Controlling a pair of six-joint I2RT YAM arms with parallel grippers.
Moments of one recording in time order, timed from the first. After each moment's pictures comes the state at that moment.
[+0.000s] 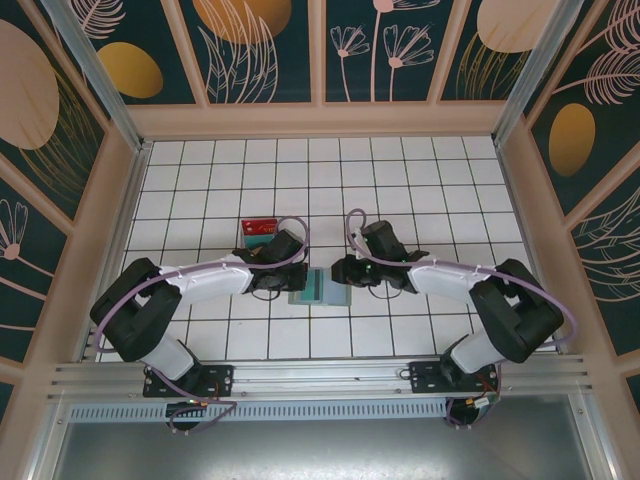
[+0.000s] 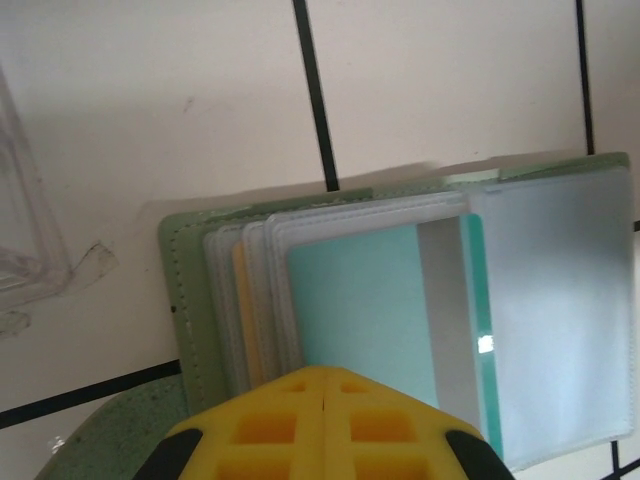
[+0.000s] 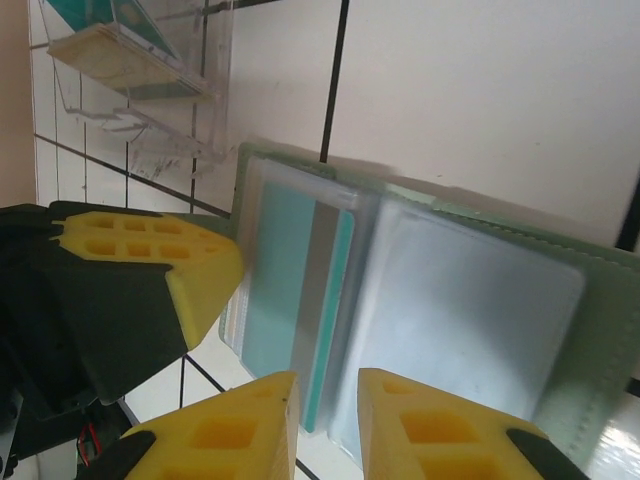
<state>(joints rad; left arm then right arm) -0.79 1.57 0.79 -0.28 0.06 -0.70 0.67 1.49 0.65 0.00 -0.49 0.72</state>
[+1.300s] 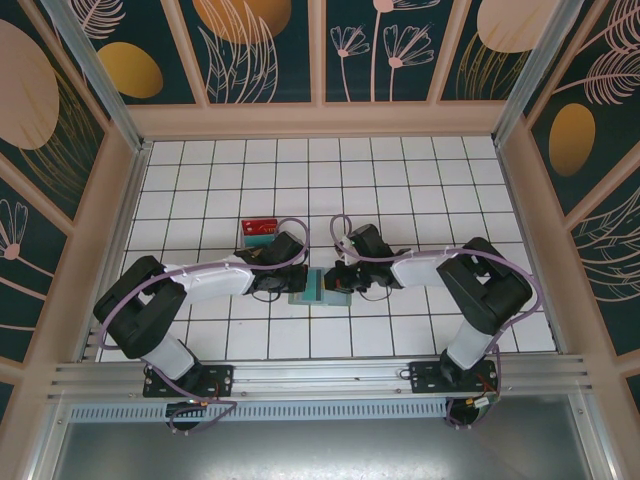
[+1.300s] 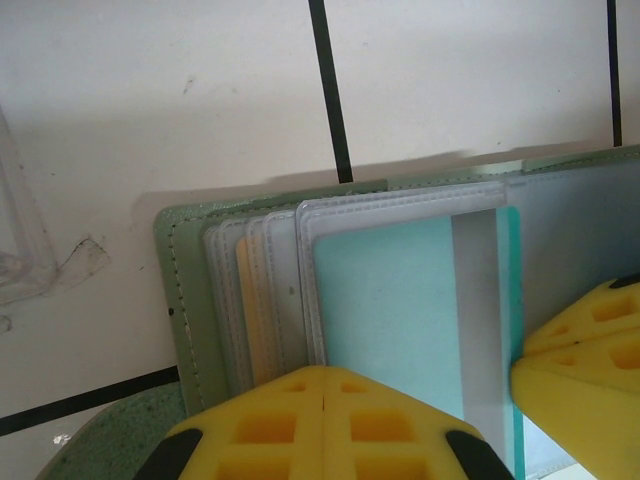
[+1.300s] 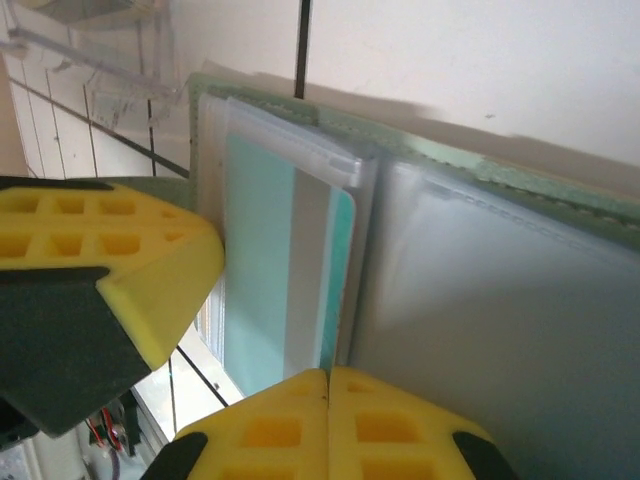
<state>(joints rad) -0.79 1.60 0.78 -0.25 0.08 -0.71 0.69 1.69 0.69 0.07 -0.61 0.74</state>
